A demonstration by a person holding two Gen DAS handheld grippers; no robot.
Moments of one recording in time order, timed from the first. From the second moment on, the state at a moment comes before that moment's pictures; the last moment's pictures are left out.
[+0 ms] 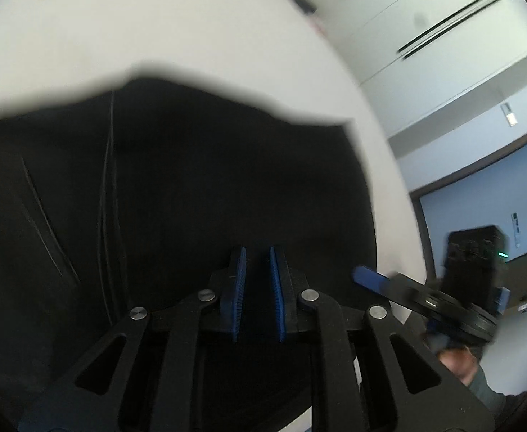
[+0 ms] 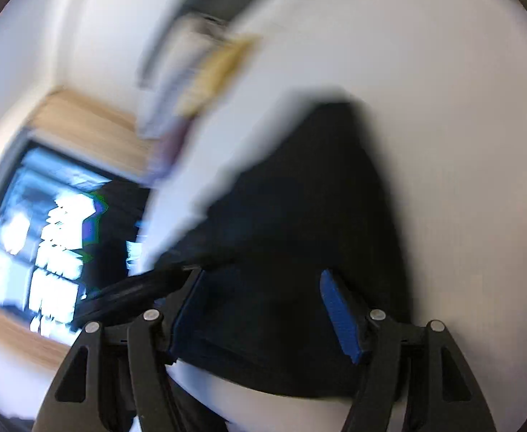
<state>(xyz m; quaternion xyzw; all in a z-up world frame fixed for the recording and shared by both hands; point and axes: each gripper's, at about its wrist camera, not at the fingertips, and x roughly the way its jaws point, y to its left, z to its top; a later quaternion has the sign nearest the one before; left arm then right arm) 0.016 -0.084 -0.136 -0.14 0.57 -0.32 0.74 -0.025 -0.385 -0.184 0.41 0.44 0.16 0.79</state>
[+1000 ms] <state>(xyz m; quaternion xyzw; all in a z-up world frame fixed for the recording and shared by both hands) -0.039 -0.023 -0.136 -0.20 0.52 -0.32 0.77 -0.021 -0.313 -0.169 0.46 0.41 0.30 0.72</state>
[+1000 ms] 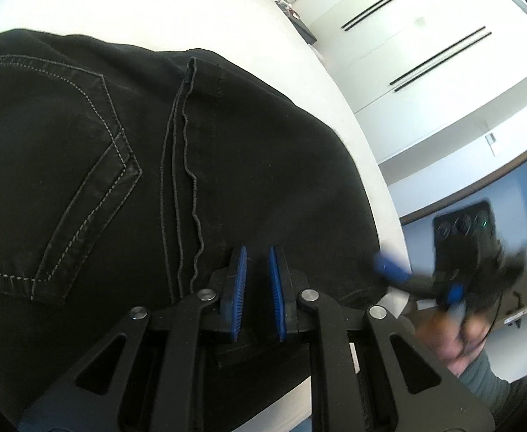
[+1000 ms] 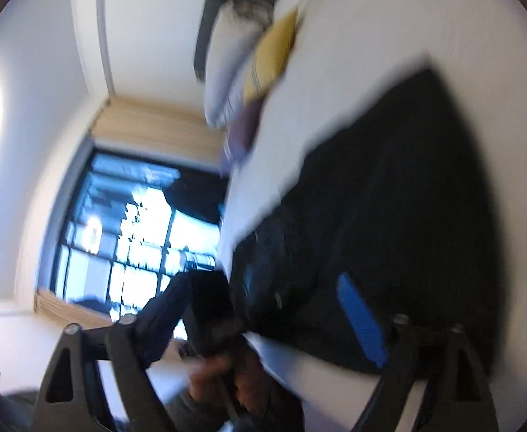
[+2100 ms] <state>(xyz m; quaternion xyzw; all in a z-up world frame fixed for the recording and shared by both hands) -0.138 0.233 -0.113 -0.50 0.35 -0.10 0.79 -0.025 -0.268 -0.148 0.45 0.42 0.27 0.74</state>
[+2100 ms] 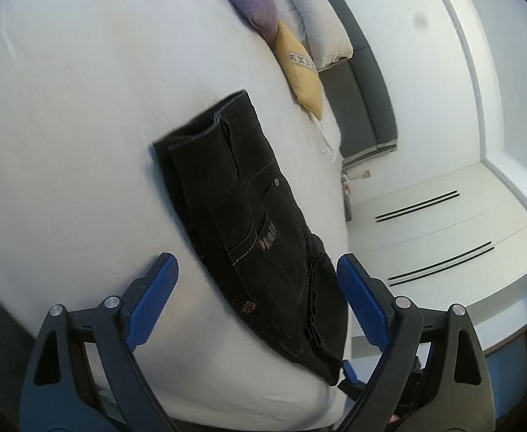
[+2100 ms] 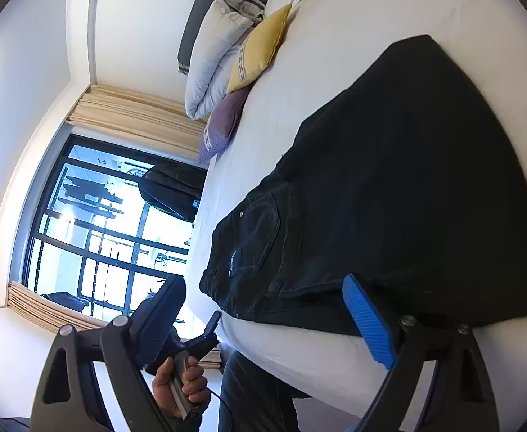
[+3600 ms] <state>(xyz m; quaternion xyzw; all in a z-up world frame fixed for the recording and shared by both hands) -0.106 0.242 -0.184 -0.65 0.27 -0.09 0.70 0.001 -0.257 -0.176 0.38 0.47 0.21 0.77</state>
